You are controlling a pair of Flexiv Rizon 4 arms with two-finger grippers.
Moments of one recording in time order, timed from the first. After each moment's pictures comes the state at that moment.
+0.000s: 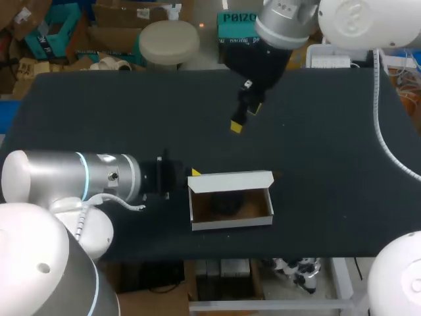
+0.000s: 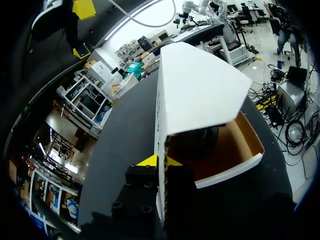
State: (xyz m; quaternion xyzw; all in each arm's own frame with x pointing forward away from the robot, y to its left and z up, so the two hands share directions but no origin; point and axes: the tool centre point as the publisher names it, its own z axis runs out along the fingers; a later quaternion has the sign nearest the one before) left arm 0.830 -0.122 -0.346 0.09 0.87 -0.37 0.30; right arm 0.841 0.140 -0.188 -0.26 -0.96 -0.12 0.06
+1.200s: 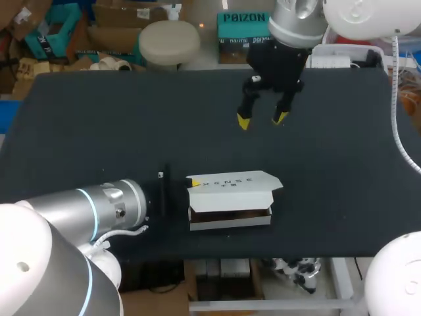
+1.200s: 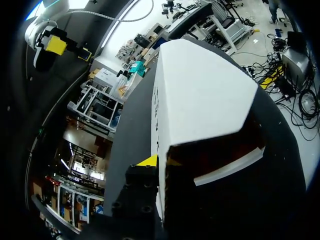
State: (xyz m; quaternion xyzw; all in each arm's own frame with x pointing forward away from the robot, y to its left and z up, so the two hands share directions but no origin) left arm 0.818 -0.120 -0.359 0.14 0.85 -0.31 0.41; right arm 0.827 0.110 -0.189 -0.51 -0.85 -0.07 0.11
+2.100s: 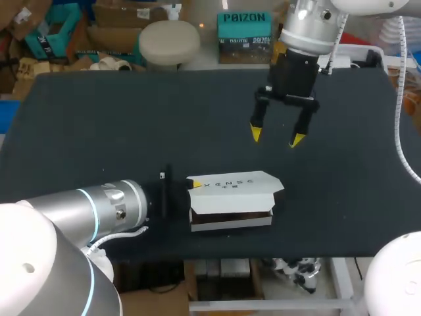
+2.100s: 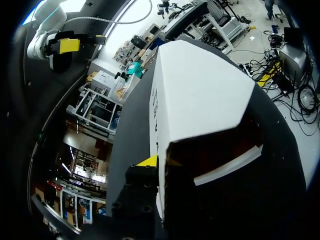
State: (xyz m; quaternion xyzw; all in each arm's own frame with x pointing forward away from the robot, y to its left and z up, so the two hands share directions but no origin) left arm 0.814 -0.123 -0.357 0.16 0.84 -0.31 0.41; right arm 0.790 0.083 -0.209 -0.66 -0.72 0.04 0.22
